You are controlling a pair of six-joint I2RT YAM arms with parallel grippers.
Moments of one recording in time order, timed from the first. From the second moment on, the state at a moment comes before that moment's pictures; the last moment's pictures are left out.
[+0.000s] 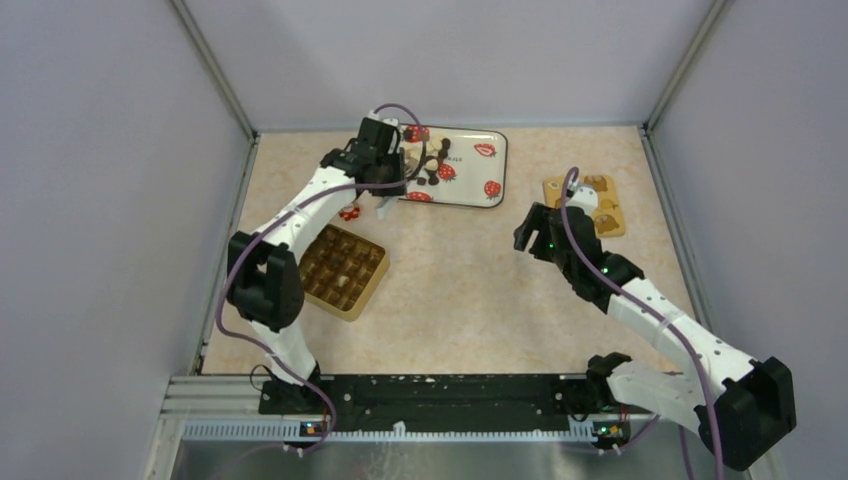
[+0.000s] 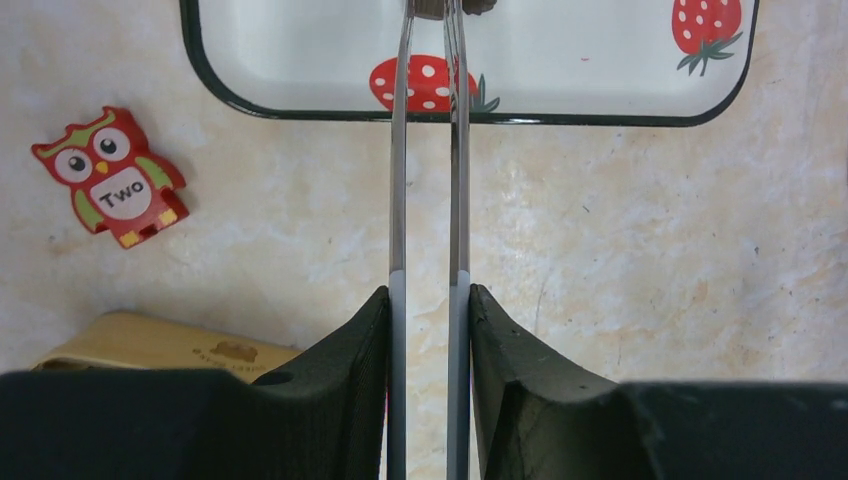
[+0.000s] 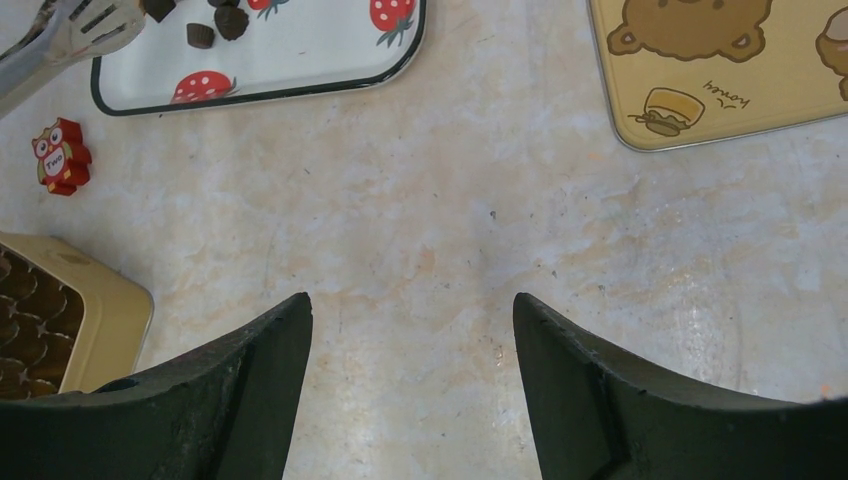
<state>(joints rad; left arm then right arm) -0.41 1.76 1.57 -0.64 -0.03 -0.35 0.55 1.00 0.74 -0.31 0.35 0.62</state>
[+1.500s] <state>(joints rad) -0.42 1.96 1.67 -0.65 -0.02 -0.34 0.55 0.98 0.74 -0.34 0.37 0.62</state>
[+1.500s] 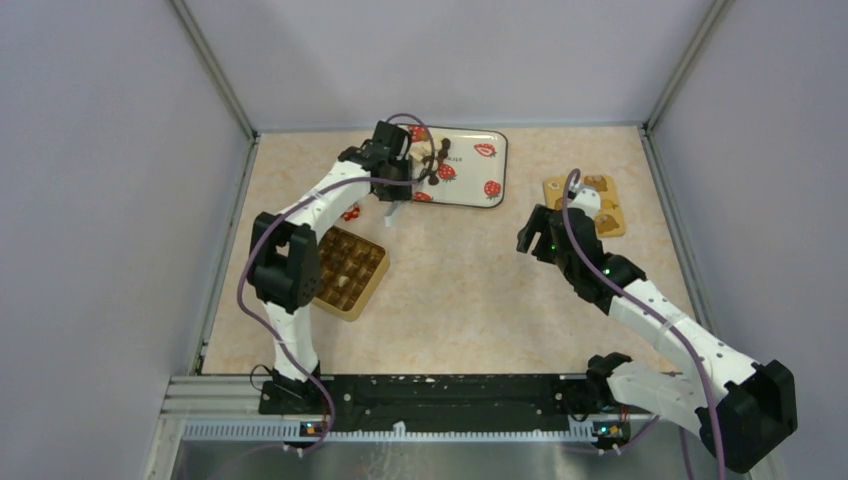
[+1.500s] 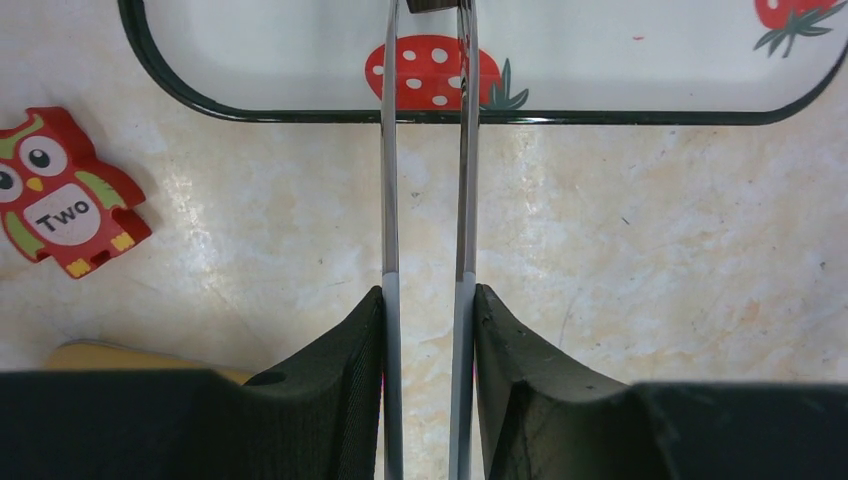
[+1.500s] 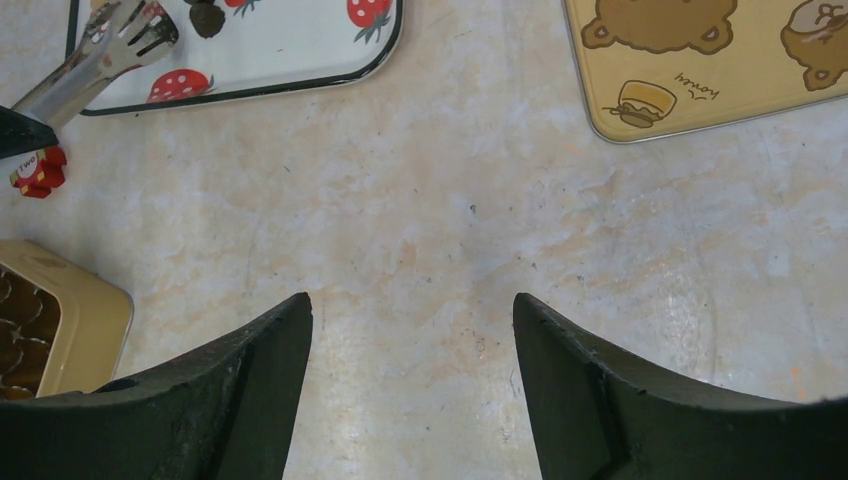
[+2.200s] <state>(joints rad) -0.42 1.21 1.37 -1.06 -0.05 -0.33 0.55 1.02 0.74 -0.30 0.35 0.62</state>
